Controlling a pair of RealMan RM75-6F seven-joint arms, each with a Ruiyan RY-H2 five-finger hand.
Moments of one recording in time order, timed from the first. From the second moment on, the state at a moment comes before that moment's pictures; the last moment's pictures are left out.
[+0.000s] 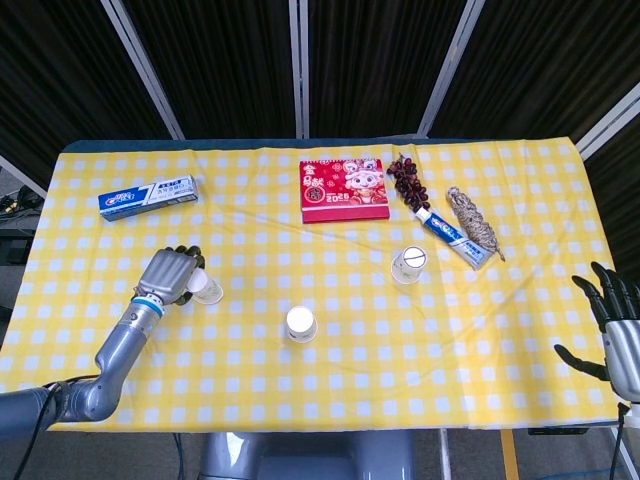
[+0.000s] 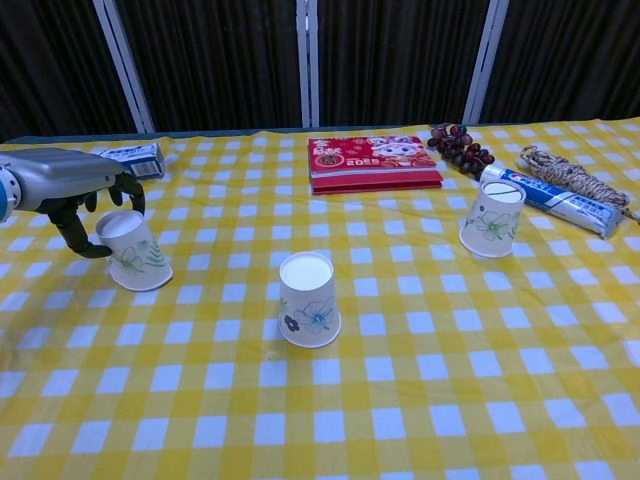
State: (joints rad) left arm -0.79 -1.39 -0.08 -1.55 0.78 0.92 0.63; right arm 0.07 -0.99 0.10 -1.68 -1.53 1.55 0.07
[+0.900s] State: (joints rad) left arm -0.86 -1.27 -0.23 -2.01 0.94 1.04 0.60; right arm 0.06 -0.97 0.11 -1.69 -1.53 1.58 0.11
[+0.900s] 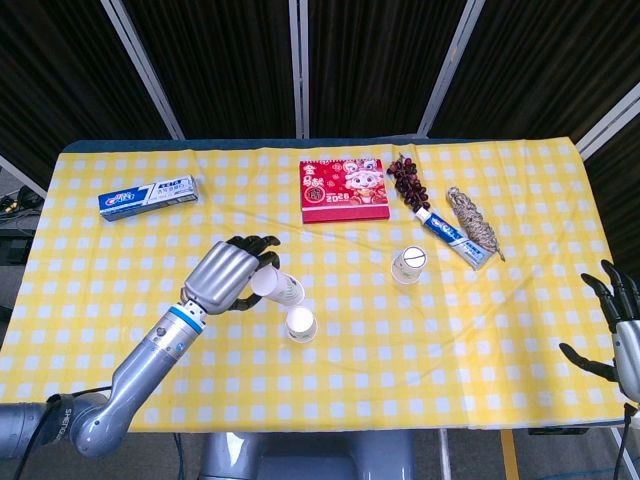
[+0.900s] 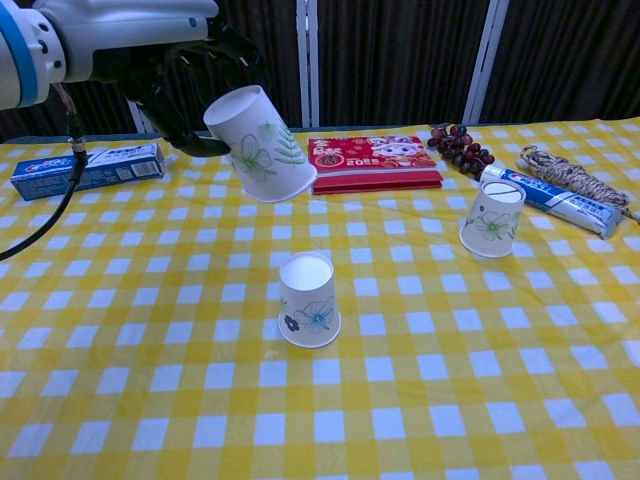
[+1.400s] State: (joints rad) left arm -0.95 -1.36 -0.18 -2.04 0.81 1.07 0.78; right arm 0.05 -0.96 0.11 -1.69 -1.53 1.58 0.14
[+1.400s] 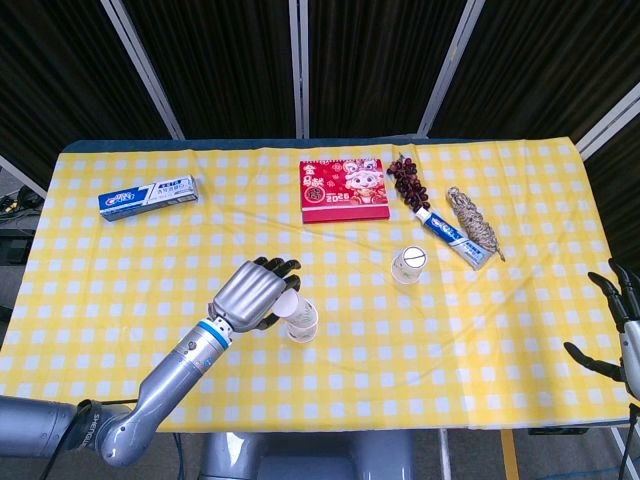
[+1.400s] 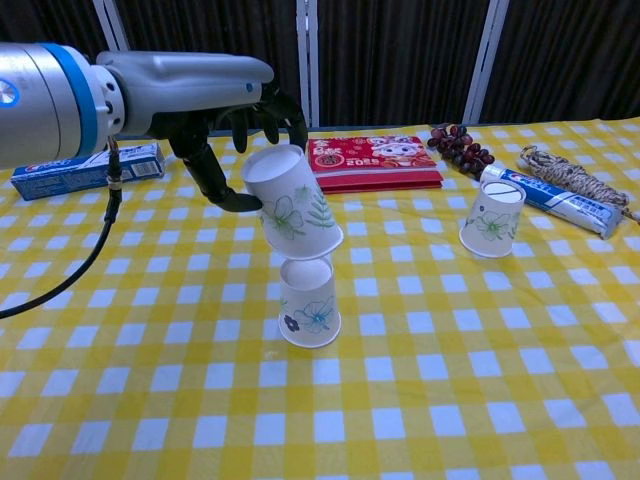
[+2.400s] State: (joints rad) left arm -1.03 -1.45 -0.13 -1.97 0.68 1.08 0.83; right arm 0.05 -0.95 0.12 -1.69 -1.52 1.59 0.17
